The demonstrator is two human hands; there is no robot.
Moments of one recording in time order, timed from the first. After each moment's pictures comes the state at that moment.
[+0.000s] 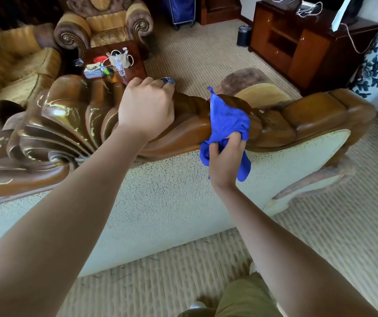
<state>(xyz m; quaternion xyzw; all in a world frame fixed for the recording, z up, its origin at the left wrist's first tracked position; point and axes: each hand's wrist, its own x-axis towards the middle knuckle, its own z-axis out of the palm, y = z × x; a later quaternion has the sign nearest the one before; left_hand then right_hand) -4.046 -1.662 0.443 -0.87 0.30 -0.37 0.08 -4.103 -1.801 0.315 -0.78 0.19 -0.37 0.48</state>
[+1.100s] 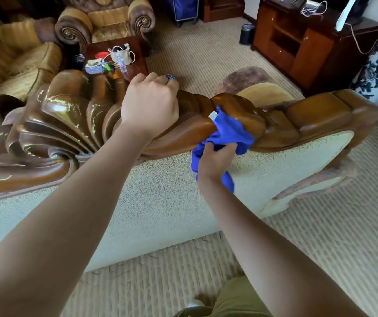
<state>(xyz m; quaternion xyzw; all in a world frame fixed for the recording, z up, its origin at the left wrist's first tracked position) -4.043 -1.661 0.441 -0.87 0.31 -0.38 0.07 -4.097 -1.769 0.331 -0.60 0.27 -0.31 0.69</state>
